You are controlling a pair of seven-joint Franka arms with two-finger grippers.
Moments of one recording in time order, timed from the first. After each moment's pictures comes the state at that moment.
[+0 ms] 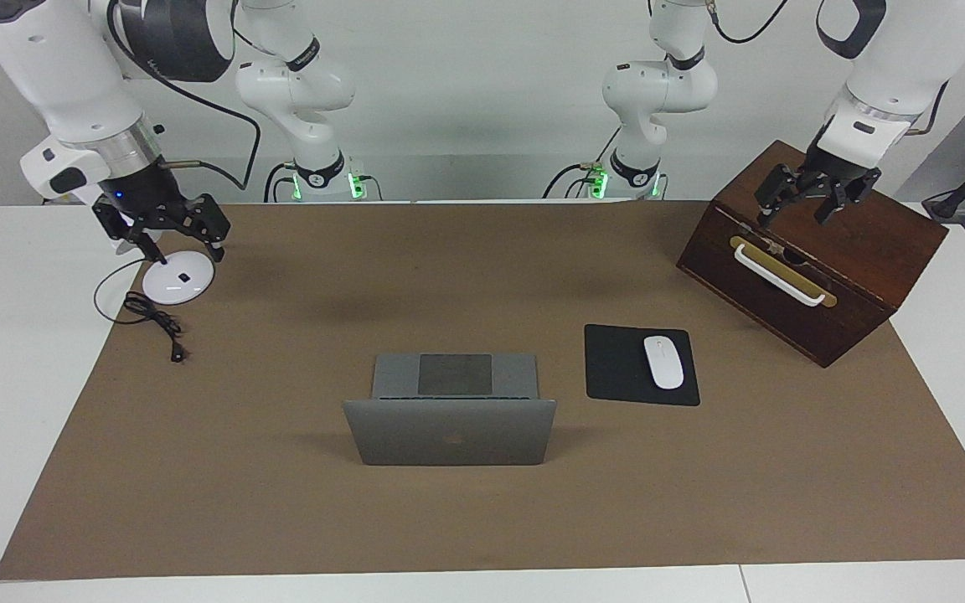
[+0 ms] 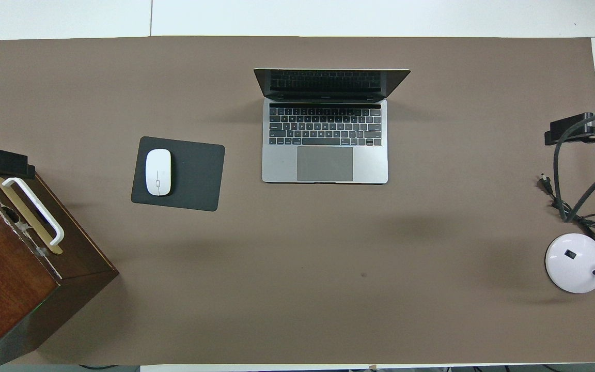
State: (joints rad) left arm -0.09 -0.09 0.09 -1.69 -0.01 1.62 0.00; right arm 0.00 0.01 -0.06 -1.64 0.02 1.71 0.00
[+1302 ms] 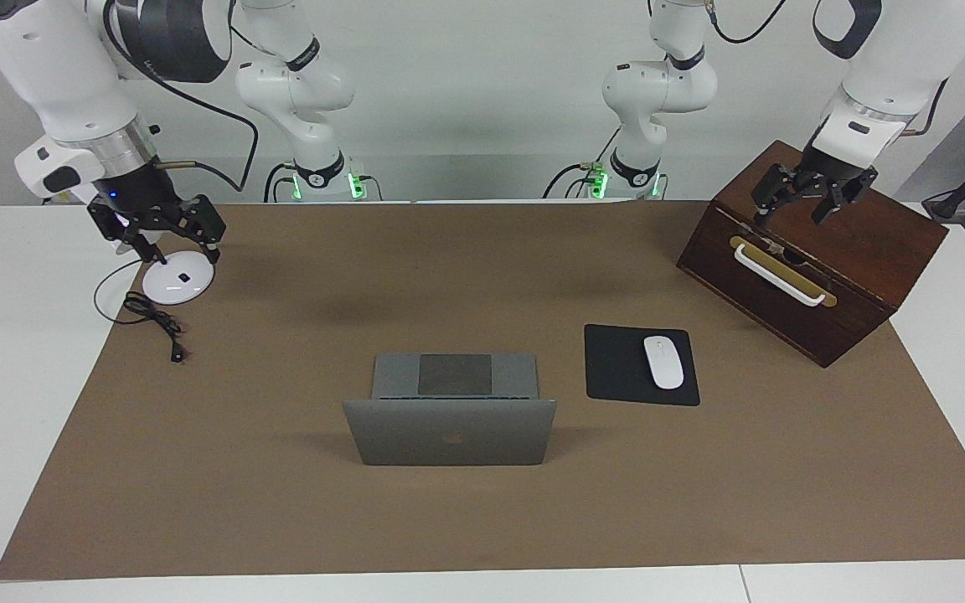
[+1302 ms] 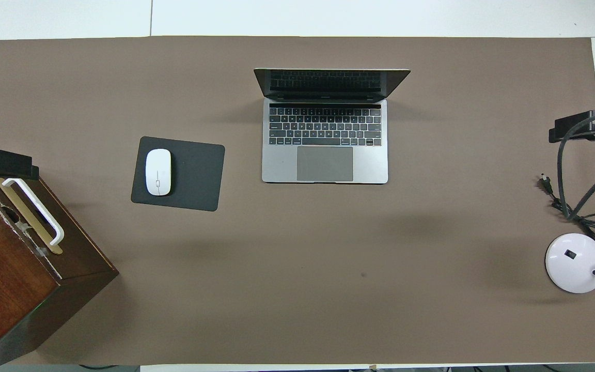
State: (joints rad) left arm -0.09 -0.09 0.07 -1.70 -0.01 1.61 0.00; right arm 0.00 0.00 -0.07 -1.64 0.02 1.72 0.00
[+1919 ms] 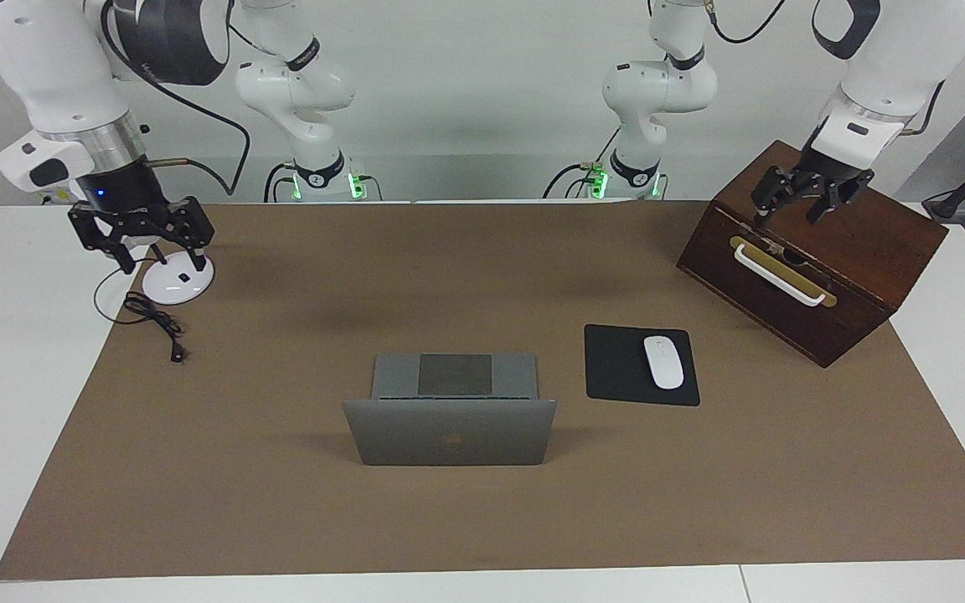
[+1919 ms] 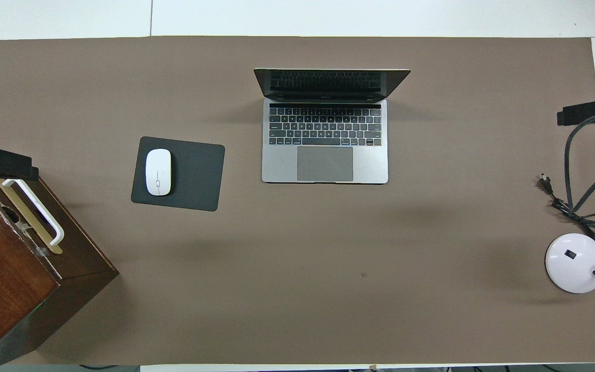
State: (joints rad) left arm -0.09 -0.09 0.07 -1.70 -0.01 1.61 -0.03; right arm 0.00 0.01 -0.07 -1.65 -0.01 1.92 -0.16
